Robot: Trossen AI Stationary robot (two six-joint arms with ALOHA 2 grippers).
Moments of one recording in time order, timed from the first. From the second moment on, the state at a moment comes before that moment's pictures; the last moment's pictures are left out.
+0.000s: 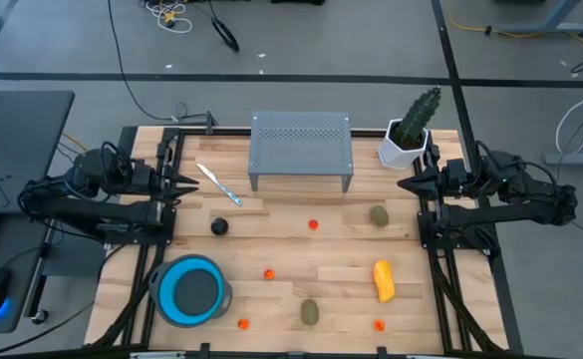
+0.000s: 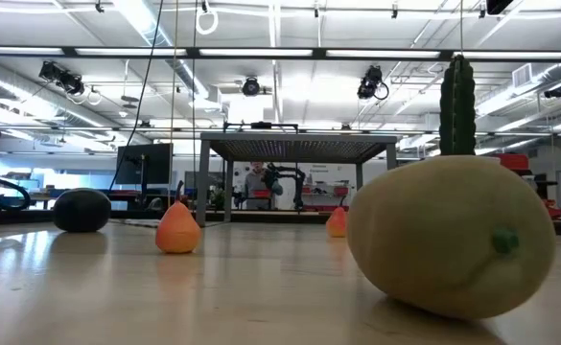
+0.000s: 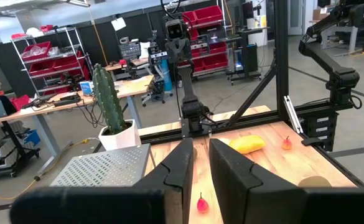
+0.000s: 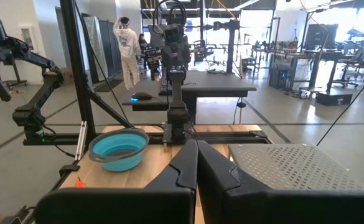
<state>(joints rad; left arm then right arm) 0.00 0.39 0.78 -0.39 -0.01 0.19 0.00 0.39 0.76 -0.38 0.00 0.00</state>
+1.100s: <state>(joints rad) 0.00 0.40 0.78 -0.22 -0.01 0.01 0.00 0.40 0.76 -0.29 0.00 0.02</state>
